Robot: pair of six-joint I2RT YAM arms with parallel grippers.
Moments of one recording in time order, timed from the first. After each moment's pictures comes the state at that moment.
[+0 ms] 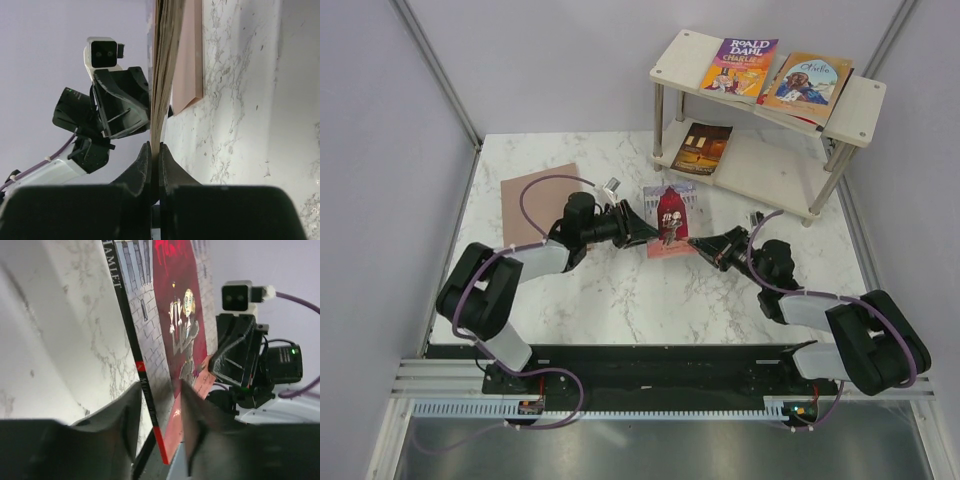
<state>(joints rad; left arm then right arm) -0.45 1.66 0.77 0.61 0.71 -1.00 0.36 1.32 0.25 1.00 -0.41 1.33</state>
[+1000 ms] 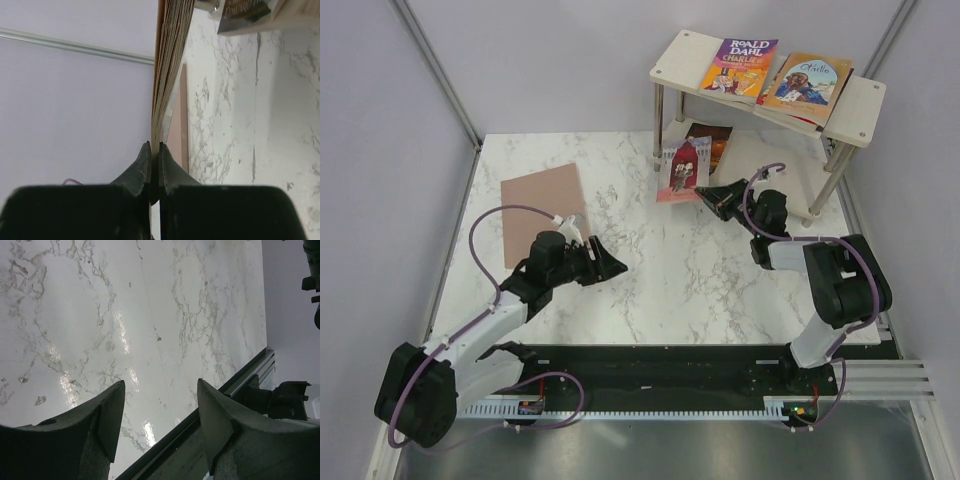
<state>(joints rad) -0.45 1.03 0.48 0.03 0.37 -0.72 0.21 1.68 0.66 0.94 -0.40 1.24</state>
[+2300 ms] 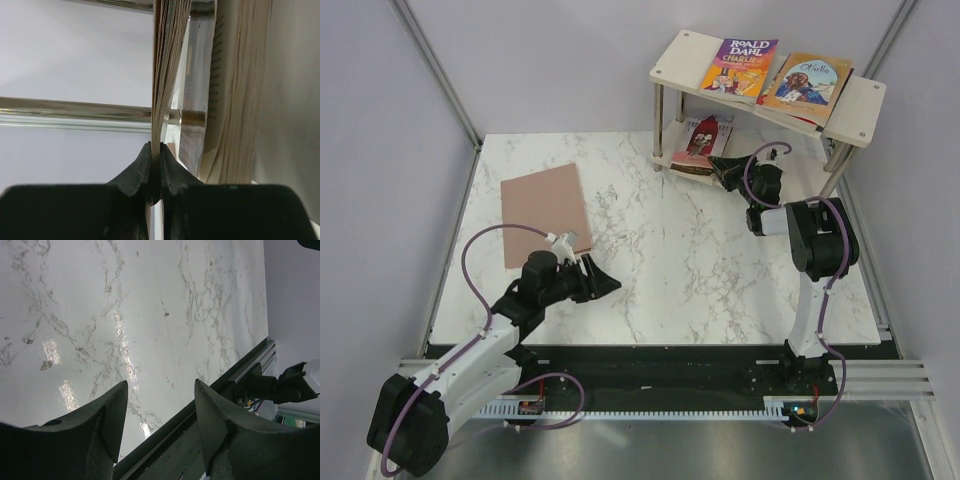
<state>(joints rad) -0.45 0.82 0.31 0.01 0.38 -0.74 0.11 2.09 1.07 0.98 -0.27 1.34</state>
